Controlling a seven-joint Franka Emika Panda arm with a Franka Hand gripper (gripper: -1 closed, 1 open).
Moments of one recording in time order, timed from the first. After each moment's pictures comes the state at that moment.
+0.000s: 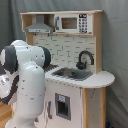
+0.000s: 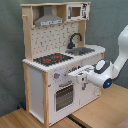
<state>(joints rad) -0.21 0.18 1.32 -2.34 -1.93 1.70 -0.12</state>
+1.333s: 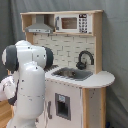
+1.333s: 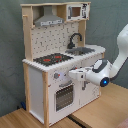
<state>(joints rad) -0.32 0.17 1.33 -2.39 -1.91 1.72 0.06</state>
